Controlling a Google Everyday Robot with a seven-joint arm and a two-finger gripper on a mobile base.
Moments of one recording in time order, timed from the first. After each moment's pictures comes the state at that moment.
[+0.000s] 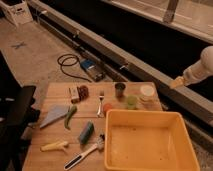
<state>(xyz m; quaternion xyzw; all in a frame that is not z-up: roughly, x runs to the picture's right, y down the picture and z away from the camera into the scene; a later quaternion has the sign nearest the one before) 0.425 -0.015 0.779 -0.18 0.06 0.62 0.76</state>
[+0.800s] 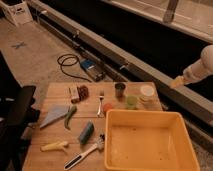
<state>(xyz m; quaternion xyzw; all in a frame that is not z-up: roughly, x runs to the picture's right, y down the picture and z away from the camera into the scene) 0.410 -0.022 0.768 -0.18 0.05 0.58 0.79</state>
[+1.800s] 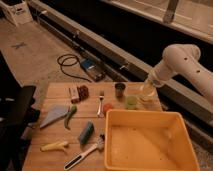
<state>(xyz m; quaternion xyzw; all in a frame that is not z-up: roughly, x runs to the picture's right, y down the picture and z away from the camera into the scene) 0.206 0.006 0.716 -0.26 -0.07 0.27 0.92</state>
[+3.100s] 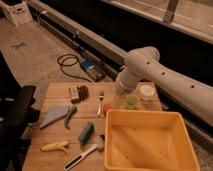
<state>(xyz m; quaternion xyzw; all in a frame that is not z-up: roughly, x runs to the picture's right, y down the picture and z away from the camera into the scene) 0.034 0.066 0.679 -0.31 -0.17 0.02 0.93</state>
